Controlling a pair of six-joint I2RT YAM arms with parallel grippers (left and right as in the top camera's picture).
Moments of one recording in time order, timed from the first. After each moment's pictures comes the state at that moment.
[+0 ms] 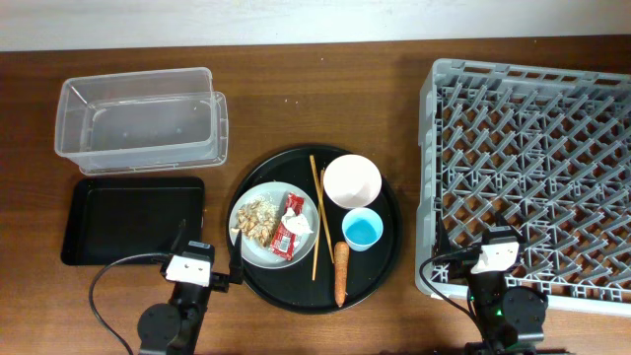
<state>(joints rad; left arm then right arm) -0.14 0.01 0.02 -0.08 0.06 0.09 0.01 0.01 0.04 -0.13 -0.05 -0.07</state>
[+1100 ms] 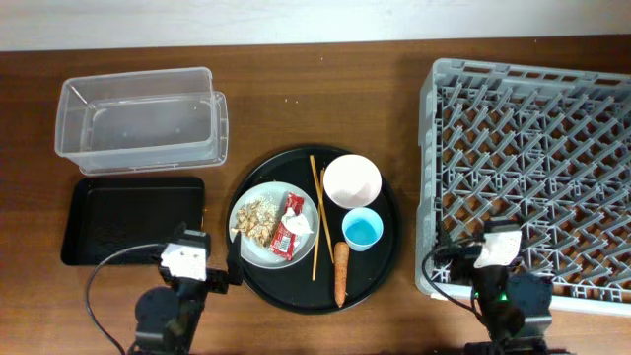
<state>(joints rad) -0.14 0.18 0.15 -0.23 0.04 0.00 0.01 0.19 0.19 -0.26 -0.05 -0.03</state>
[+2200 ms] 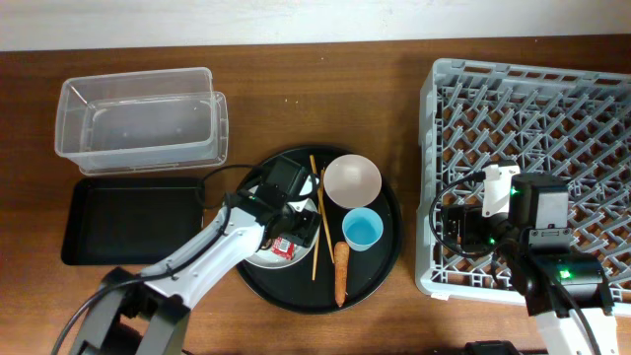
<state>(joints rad) -0.55 1.63 0.95 -0.53 0.04 -0.07 0.01 0.91 0.89 -0.88 -0.07 -0.03</state>
